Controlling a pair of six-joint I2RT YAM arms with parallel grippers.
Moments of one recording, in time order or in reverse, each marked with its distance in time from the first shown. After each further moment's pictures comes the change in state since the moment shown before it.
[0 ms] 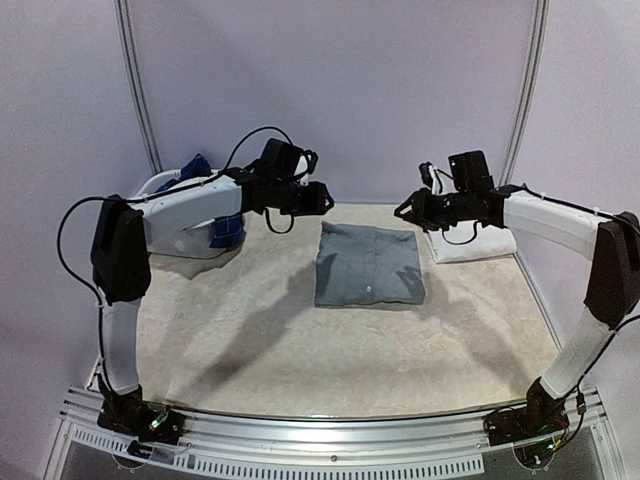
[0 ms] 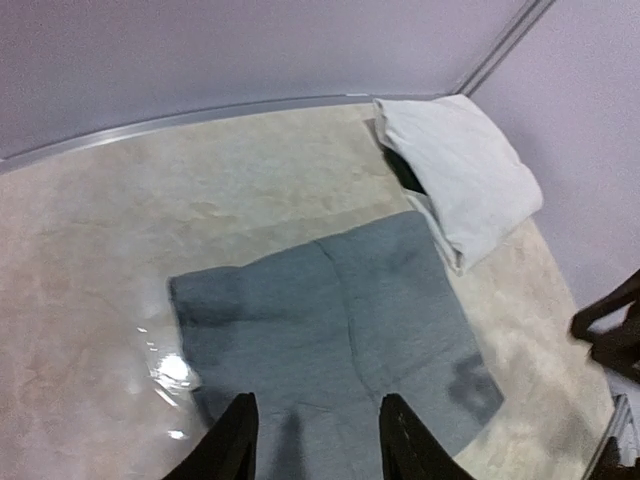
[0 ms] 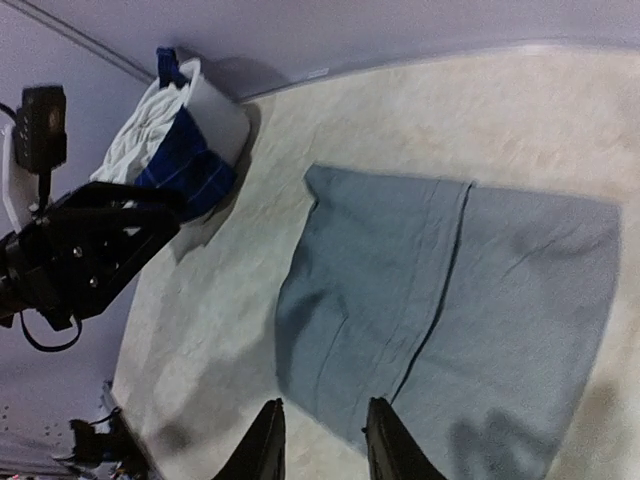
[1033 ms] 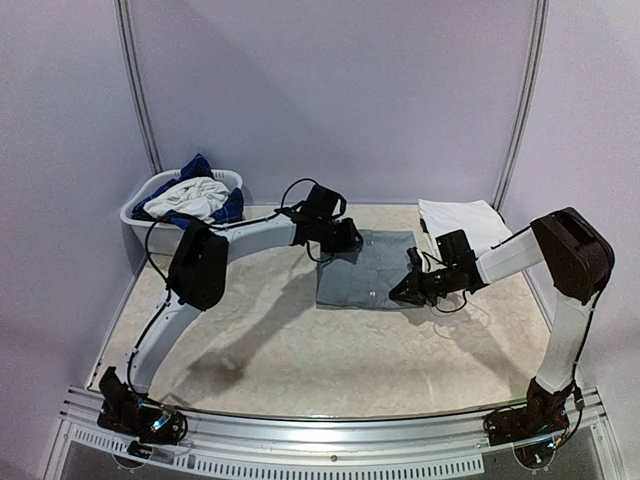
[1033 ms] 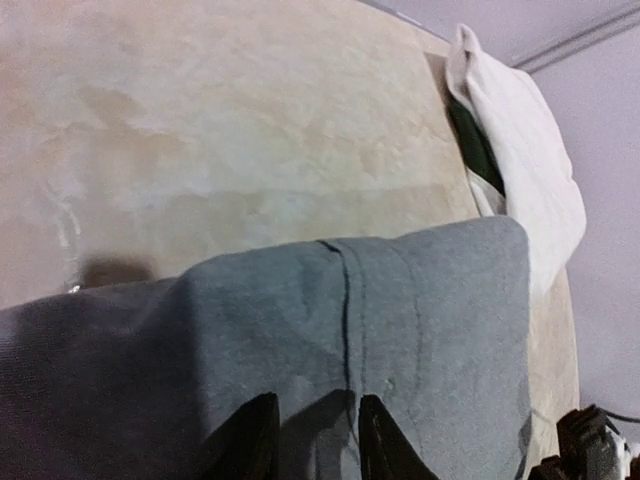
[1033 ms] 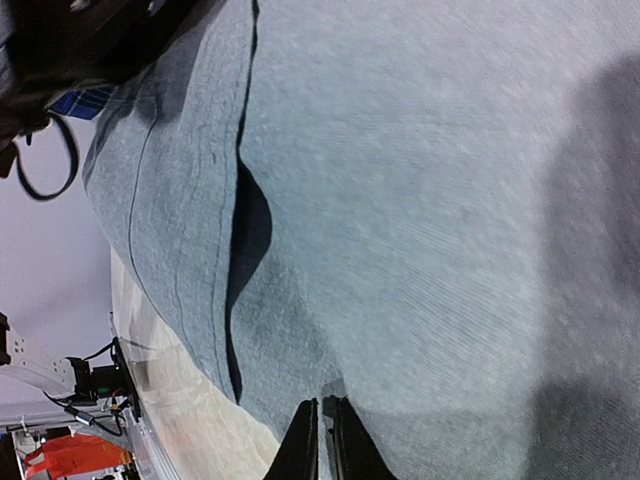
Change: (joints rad) left arm -0.026 0.584 0.473 0.065 0.155 -0.252; right arm -0.003 0.240 -0.438 0.430 -0.268 0.089
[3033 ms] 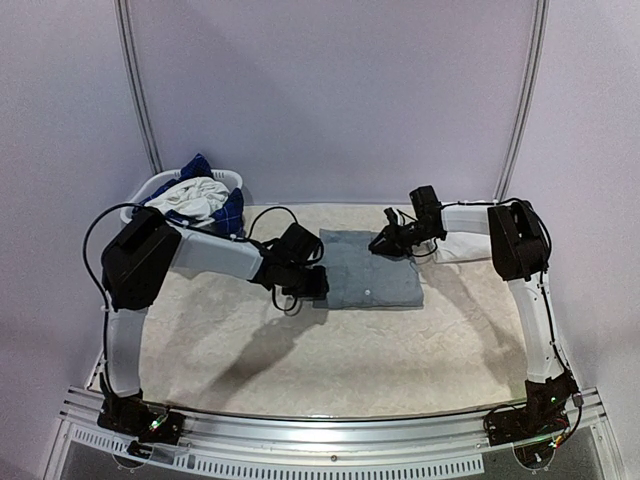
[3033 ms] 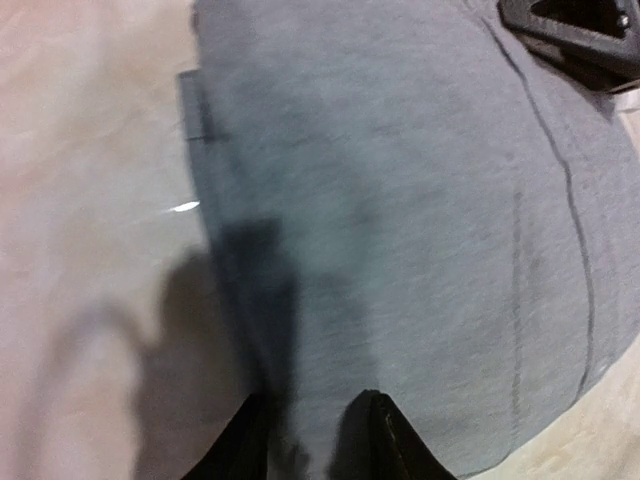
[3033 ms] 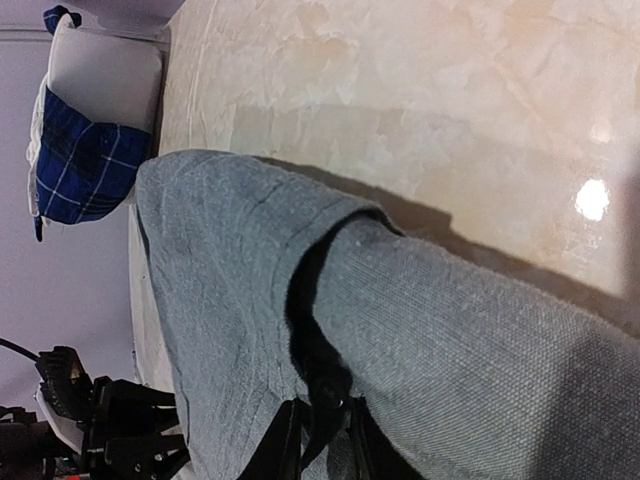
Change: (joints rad) left arm -0.108 -0.556 -0.959 0.166 -0.240 0.061; right arm -0.074 0.558 0.997 -0.524 -0.119 -0.105
